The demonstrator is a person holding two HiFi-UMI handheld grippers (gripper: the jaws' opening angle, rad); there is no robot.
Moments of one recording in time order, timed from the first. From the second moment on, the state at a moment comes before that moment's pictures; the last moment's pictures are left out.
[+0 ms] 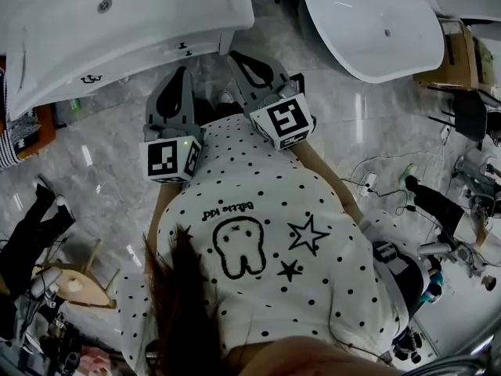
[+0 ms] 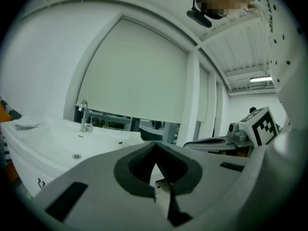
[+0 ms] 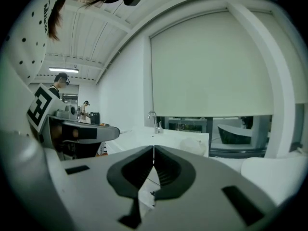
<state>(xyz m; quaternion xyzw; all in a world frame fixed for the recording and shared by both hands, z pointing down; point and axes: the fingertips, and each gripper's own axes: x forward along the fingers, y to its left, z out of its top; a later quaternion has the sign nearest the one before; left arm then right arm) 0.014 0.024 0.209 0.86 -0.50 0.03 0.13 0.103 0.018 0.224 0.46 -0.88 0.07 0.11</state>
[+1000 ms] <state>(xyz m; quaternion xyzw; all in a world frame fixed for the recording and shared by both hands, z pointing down) 0.007 0.018 0.205 0.85 -0.51 0.02 0.13 0.100 0.014 0.221 0.46 -0.88 0.06 0.11</state>
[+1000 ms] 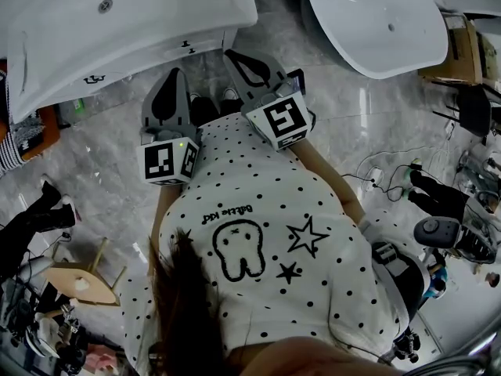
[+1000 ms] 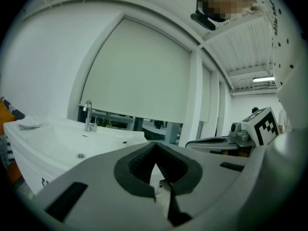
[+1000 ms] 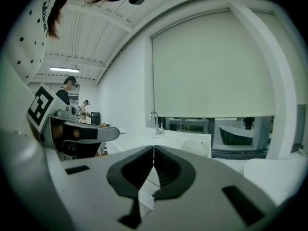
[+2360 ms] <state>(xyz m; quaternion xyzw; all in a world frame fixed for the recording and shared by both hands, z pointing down) 0.003 0.020 0.206 0.84 -0.52 0.02 0.13 0.097 0.016 0.222 0.45 -0.88 0.07 0.11</state>
